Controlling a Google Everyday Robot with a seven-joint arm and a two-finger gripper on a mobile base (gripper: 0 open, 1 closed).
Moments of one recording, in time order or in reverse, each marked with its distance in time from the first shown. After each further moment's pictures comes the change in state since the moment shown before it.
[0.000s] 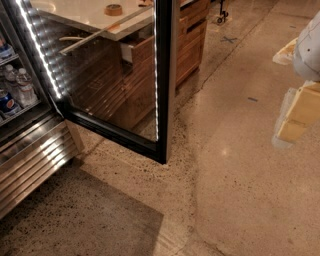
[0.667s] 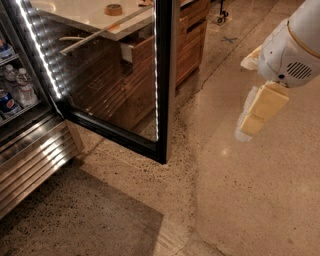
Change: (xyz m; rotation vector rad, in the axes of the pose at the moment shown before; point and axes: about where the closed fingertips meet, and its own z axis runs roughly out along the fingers) arm -0.046 -0.011 0.037 -0.062 -0.160 0.010
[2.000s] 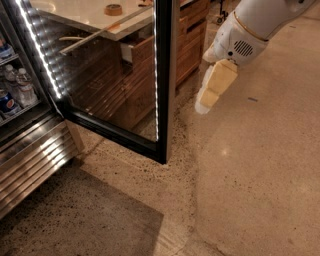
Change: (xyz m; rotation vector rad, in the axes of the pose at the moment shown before) arm -0.066 -0.049 0.051 -0.138 -0.104 0.011
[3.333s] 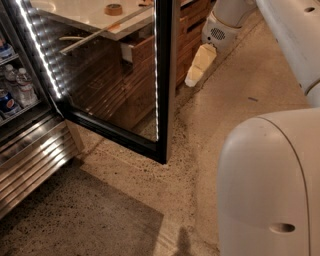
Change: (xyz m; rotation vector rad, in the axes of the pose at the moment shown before) arm 0.015 -0.138 0.049 0.041 0.134 0.228
